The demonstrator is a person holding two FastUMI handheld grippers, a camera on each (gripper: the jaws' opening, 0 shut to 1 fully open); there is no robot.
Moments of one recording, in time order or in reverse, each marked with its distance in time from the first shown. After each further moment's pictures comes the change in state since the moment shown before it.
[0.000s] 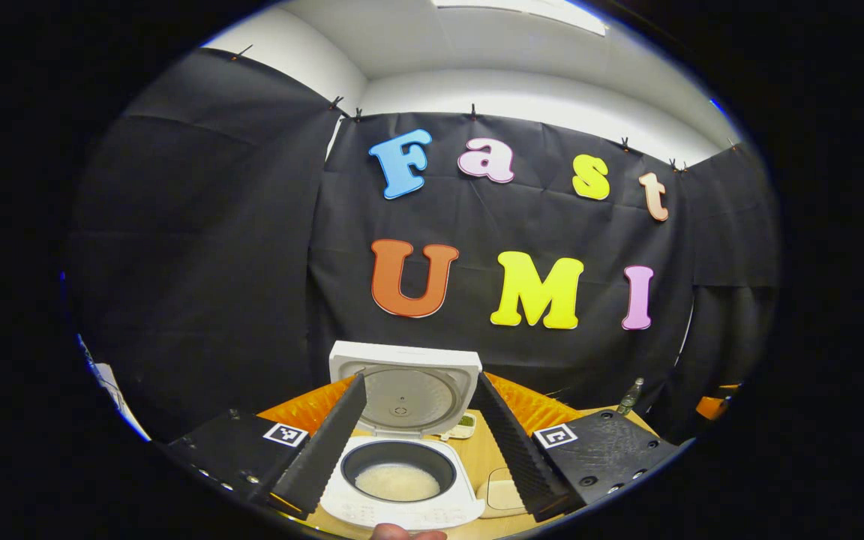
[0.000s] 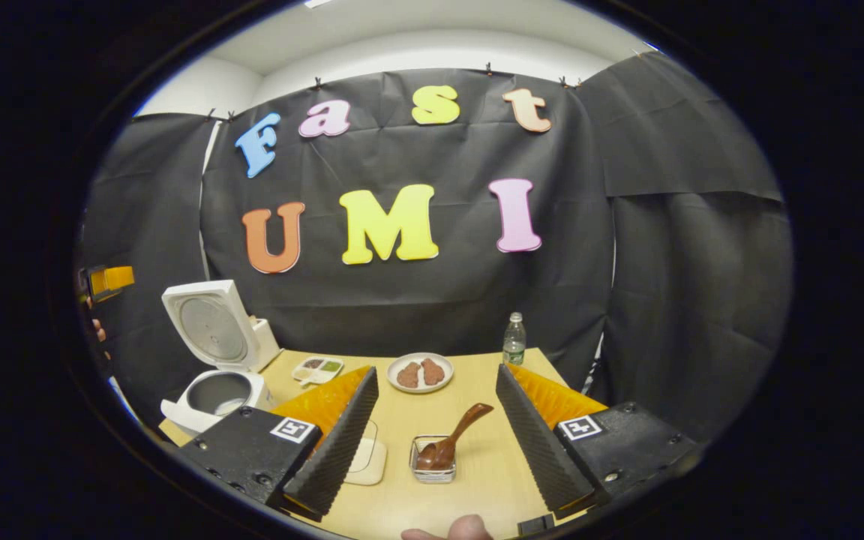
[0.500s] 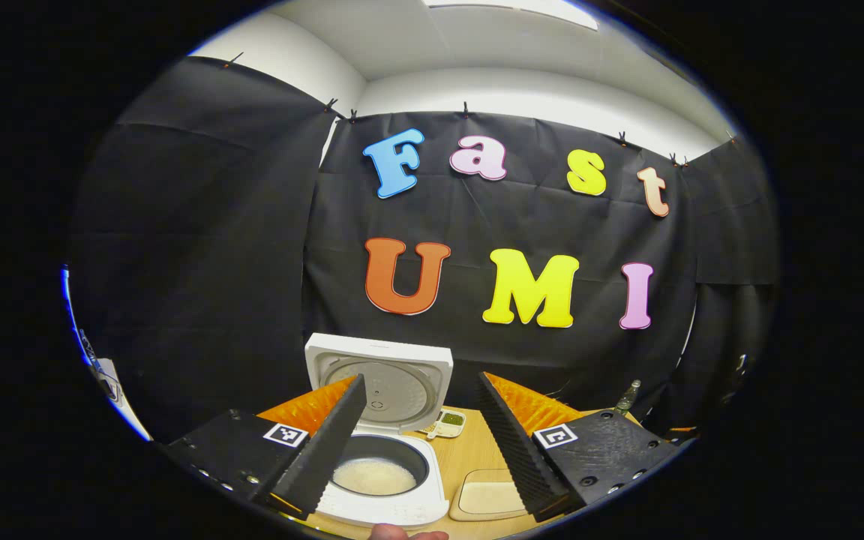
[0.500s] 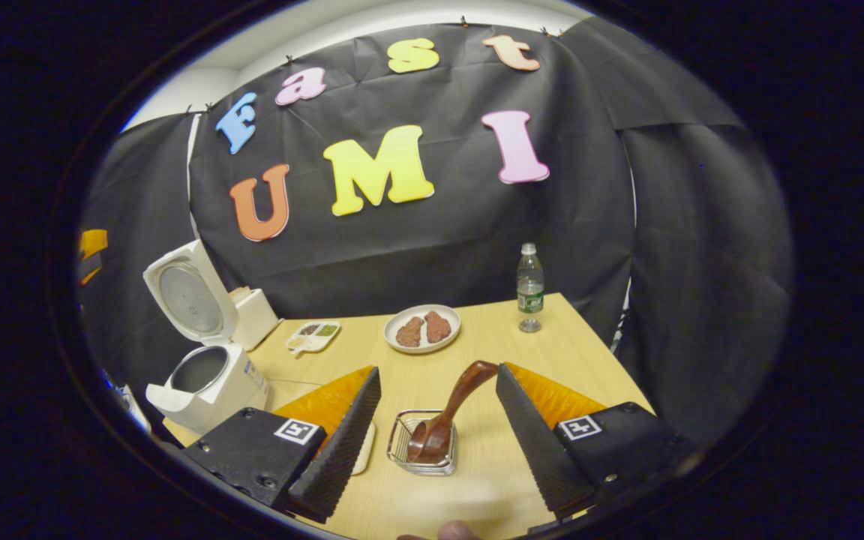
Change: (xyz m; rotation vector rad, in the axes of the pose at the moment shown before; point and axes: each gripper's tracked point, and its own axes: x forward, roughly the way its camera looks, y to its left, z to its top) left arm 0.007 -0.055 -0.001 -0.002 0.002 0.036; right arm 0.098 -0.042 -0.110 0.118 0.193 0.064
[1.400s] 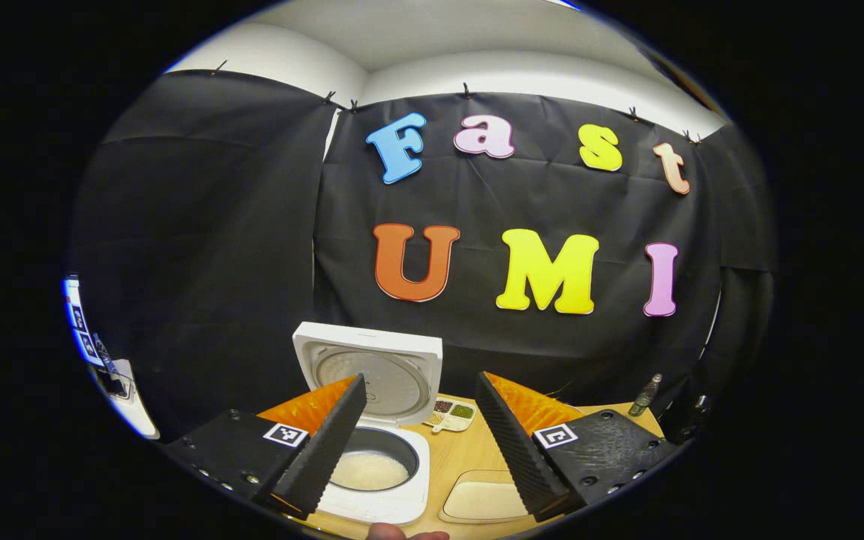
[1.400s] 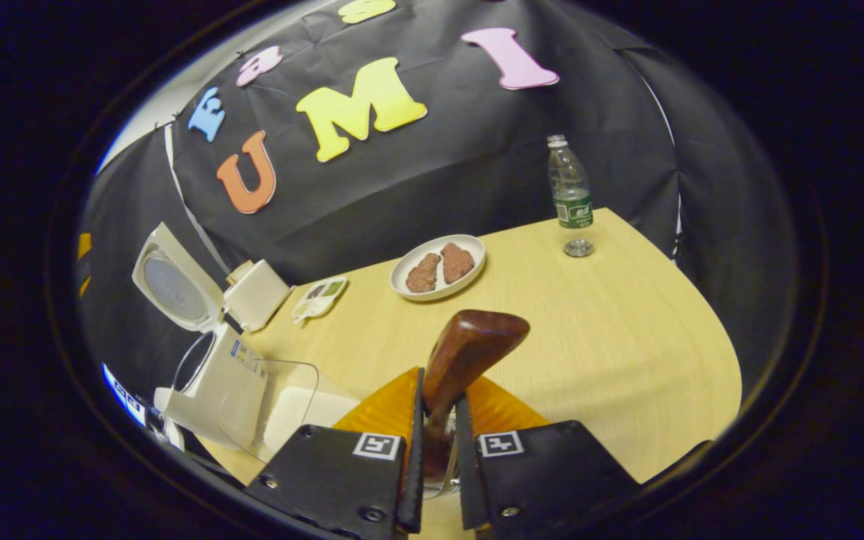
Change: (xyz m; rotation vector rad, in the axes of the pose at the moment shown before) left arm 0.021 -0.022 -0.017 0.027 0.071 0.098; right arm 0.094 -0.002 -0.060 0.122 0.212 0.138
